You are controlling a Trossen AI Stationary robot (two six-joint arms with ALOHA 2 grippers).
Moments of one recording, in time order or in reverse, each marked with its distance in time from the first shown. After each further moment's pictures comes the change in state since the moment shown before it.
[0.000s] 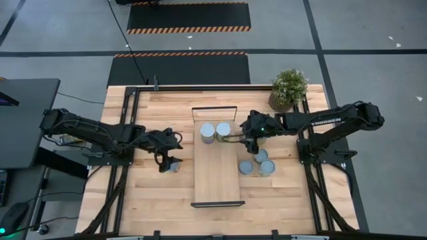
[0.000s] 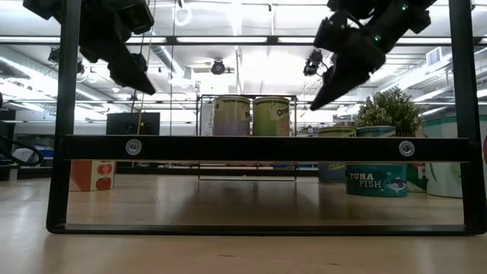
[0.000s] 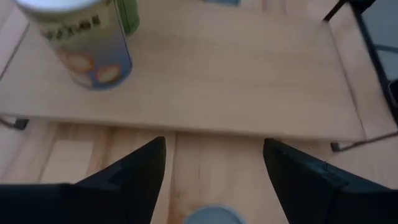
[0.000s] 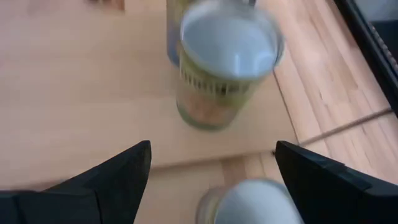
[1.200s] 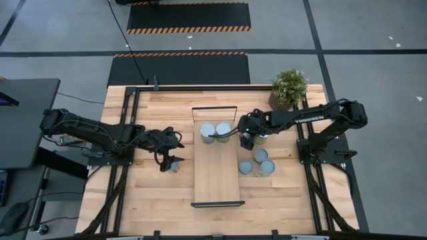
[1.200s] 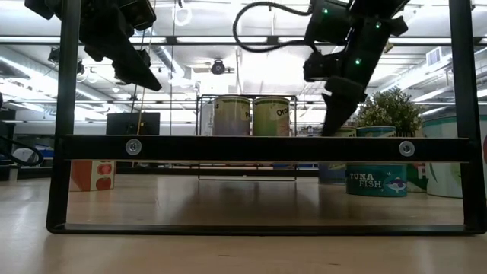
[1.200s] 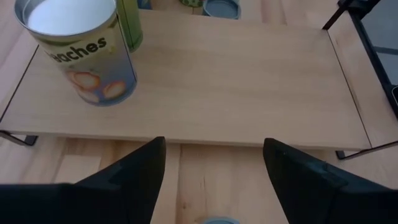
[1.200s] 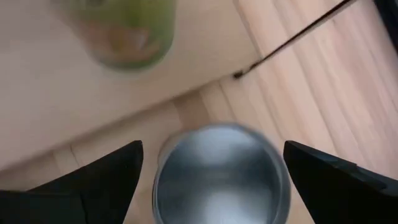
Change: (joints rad) left arm 0.003 0.000 0.000 0.026 -0.016 0.038; right arm -0.043 0.211 0.148 -0.292 0.128 0.245
